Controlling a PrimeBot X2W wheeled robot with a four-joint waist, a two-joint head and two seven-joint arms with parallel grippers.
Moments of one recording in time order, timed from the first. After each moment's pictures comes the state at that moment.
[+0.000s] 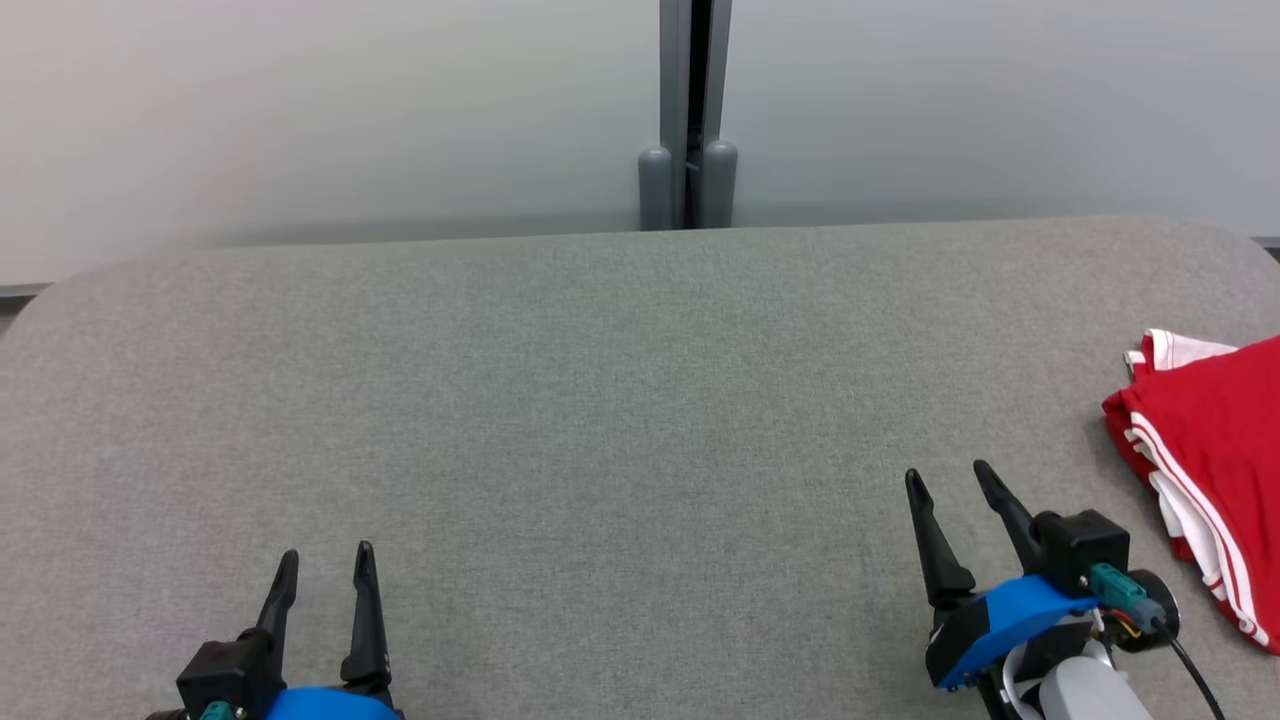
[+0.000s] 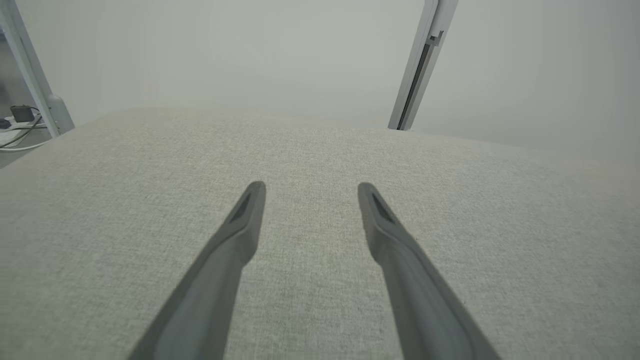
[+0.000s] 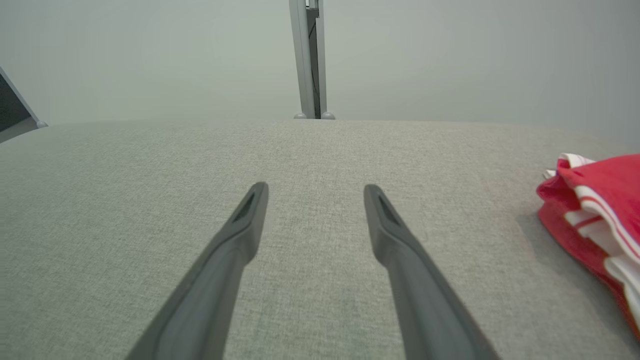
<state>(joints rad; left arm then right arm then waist) 0.00 0.05 0.02 0.36 -0.18 -0.11 -0.26 -0.25 -0.05 0.04 0.56 0.10 0.13 -0.26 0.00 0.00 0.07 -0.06</state>
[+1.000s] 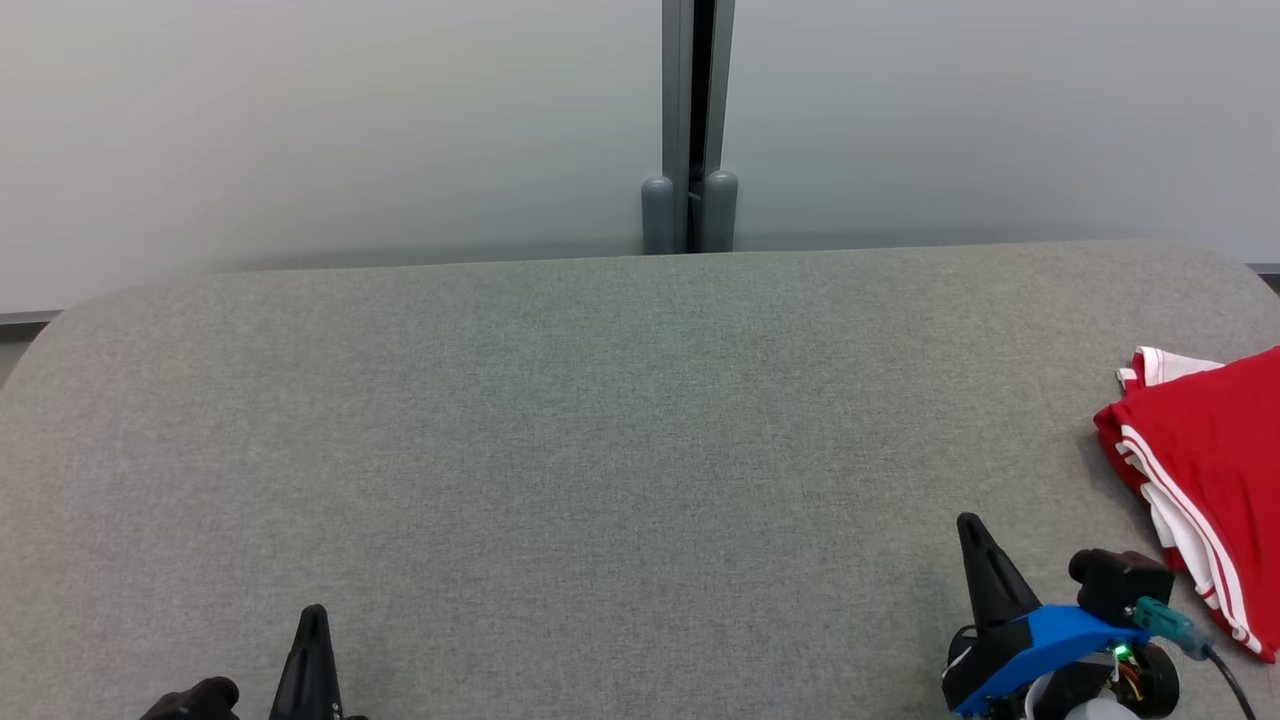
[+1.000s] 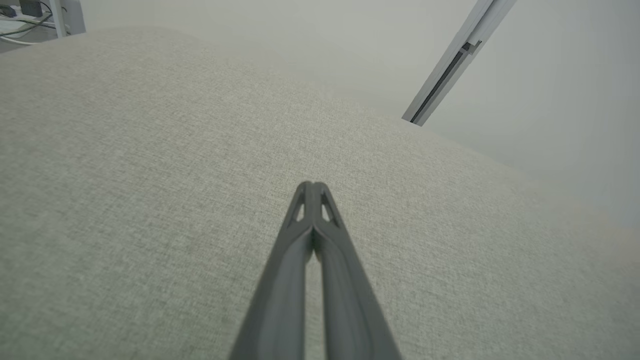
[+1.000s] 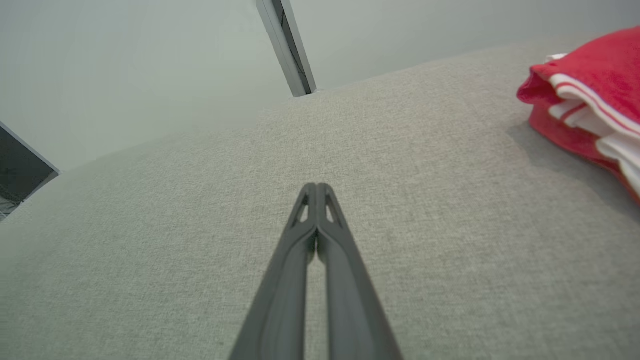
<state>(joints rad) 0.06 0.05 0.03 0.39 -0.43 -0.11 -0.19 -0.18 -0.05 0.02 0.56 0.33 0.13 -0.19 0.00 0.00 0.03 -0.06</state>
